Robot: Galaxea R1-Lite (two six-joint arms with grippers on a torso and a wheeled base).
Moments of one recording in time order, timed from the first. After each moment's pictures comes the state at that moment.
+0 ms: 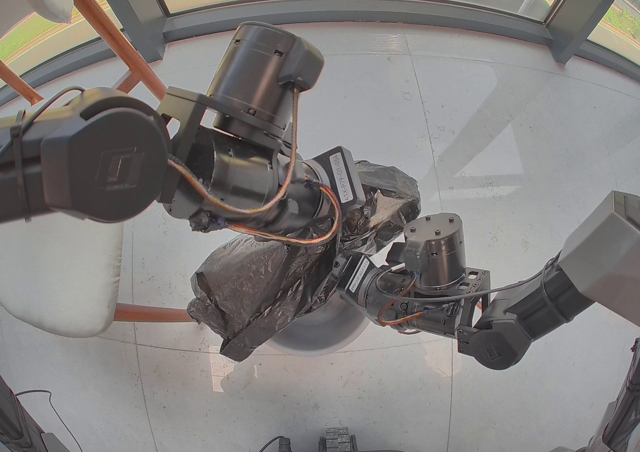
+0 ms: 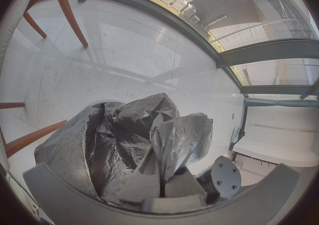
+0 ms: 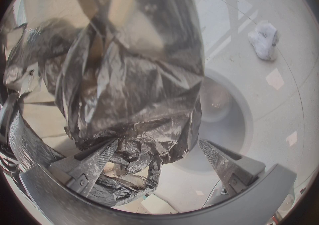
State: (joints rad) left arm -0.78 1.84 -1.60 0.35 0.10 -0.74; right arm 0.76 2.09 -0.92 -0.79 0.06 1.07
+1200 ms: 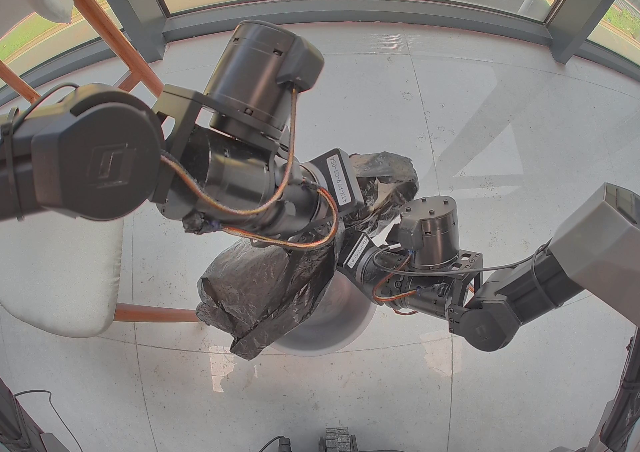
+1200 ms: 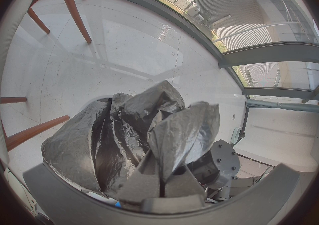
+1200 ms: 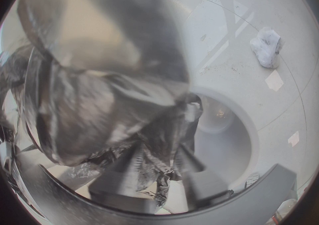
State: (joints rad) left arm -0.78 1.83 -1.61 0.39 0.10 -0.78; right arm 0.73 2.13 -1.02 -0.76 0.02 1.08
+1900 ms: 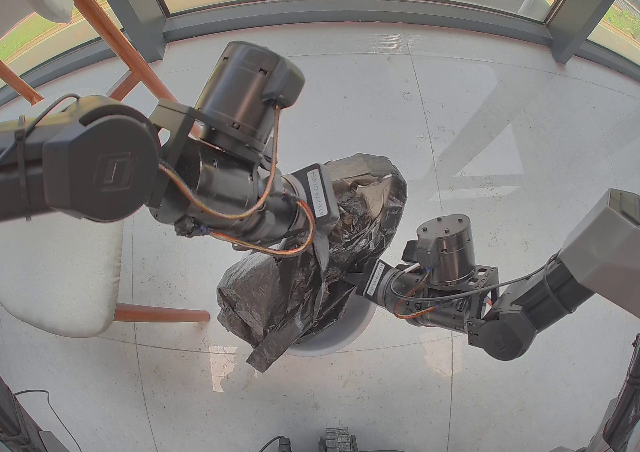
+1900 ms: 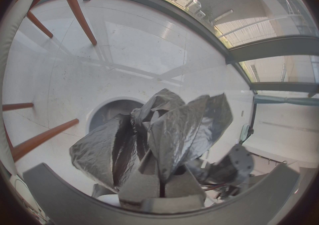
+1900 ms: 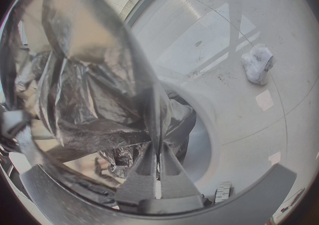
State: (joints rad) left arm -0.73 1.83 -1.56 0.40 0.10 -0.72; right arm 0.70 2.10 -0.89 -0.76 0.02 0.88
